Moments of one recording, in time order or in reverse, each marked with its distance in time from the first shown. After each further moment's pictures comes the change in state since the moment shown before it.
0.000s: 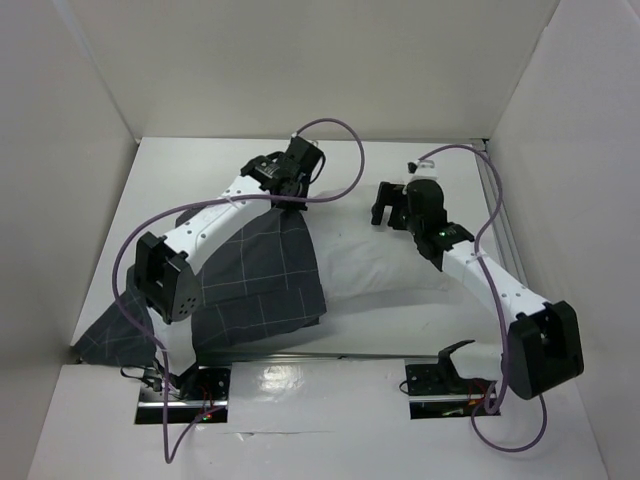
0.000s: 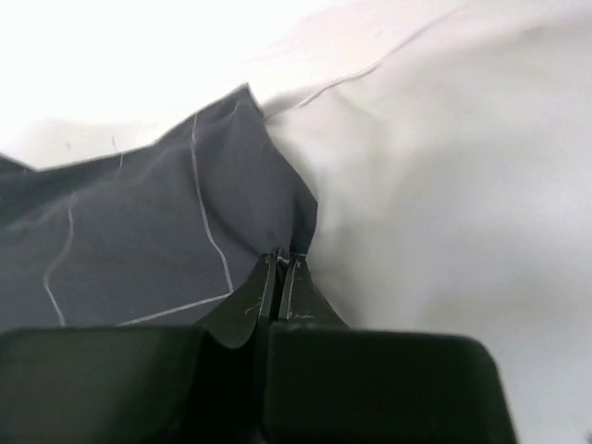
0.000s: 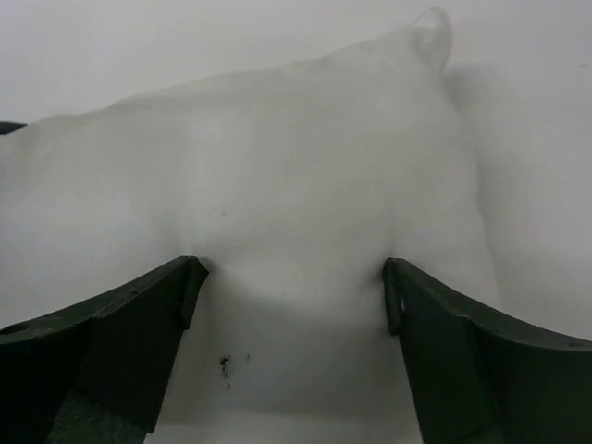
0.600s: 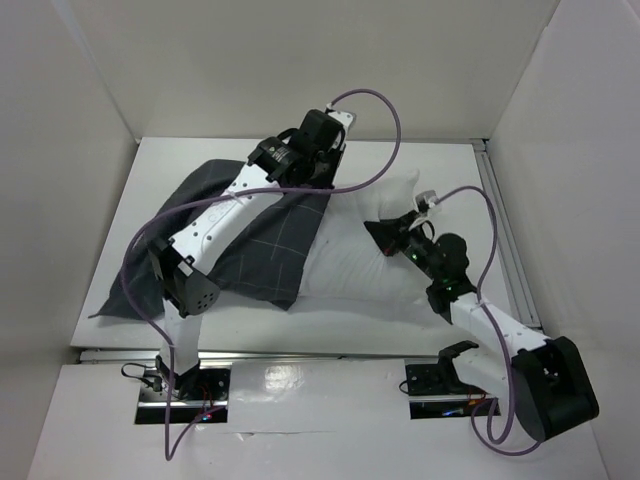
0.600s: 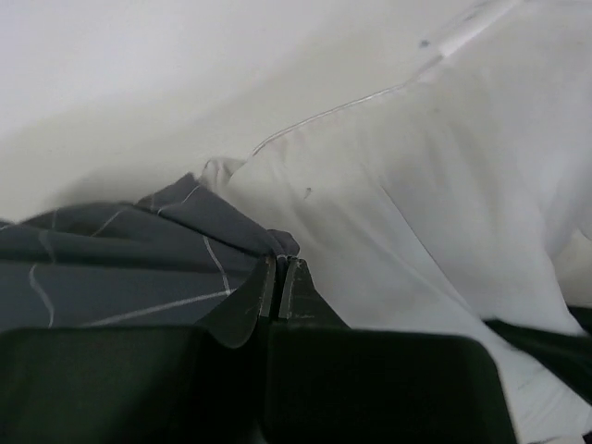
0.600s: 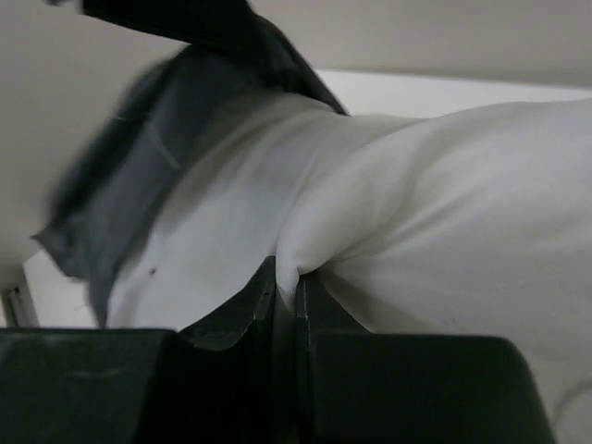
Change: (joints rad) left arm -0.083 0.117 0.415 -0.038 0.129 0.173; right arm -0.027 -0.207 -0.479 0.808 -0.533 0.036
